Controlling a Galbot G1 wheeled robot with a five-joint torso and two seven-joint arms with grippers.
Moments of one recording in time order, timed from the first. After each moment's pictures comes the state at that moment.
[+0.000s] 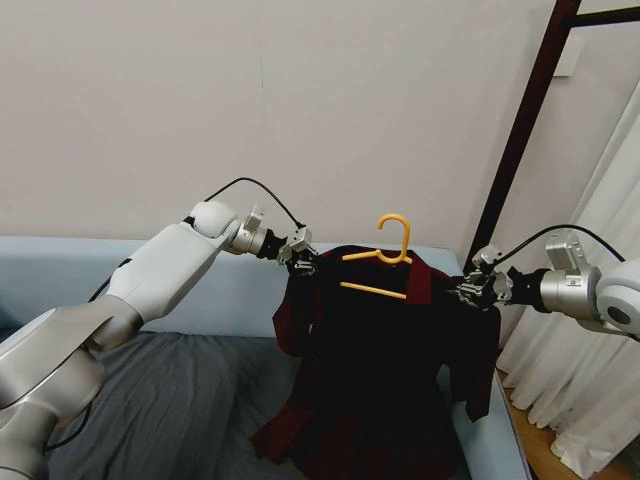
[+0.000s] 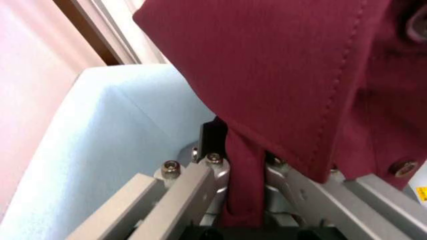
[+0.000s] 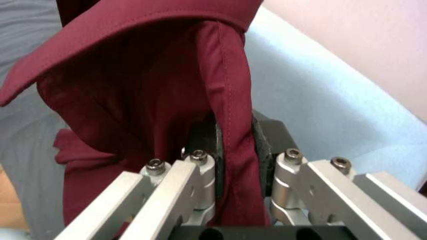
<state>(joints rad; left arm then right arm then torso) -0.21 -1.13 0.50 -0.83 -0.58 -0.09 1.33 -0.48 0.37 0.08 1.92 0.93 -0.64 -0.45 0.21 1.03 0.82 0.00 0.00</state>
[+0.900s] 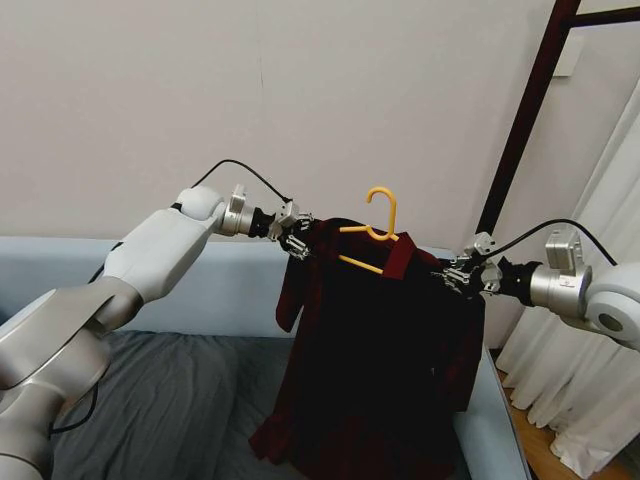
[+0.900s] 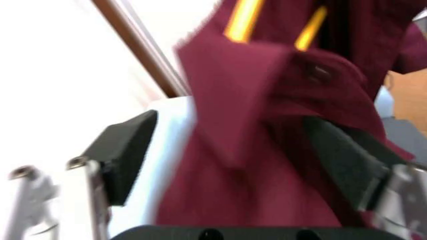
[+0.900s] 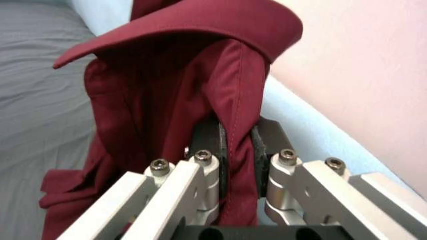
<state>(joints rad) -0.32 -1.15 0.49 -0.65 -0.68 -0.27 1.34 -0.50 0.38 0.08 1.96 0.93 -0.50 -0.38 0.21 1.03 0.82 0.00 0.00</state>
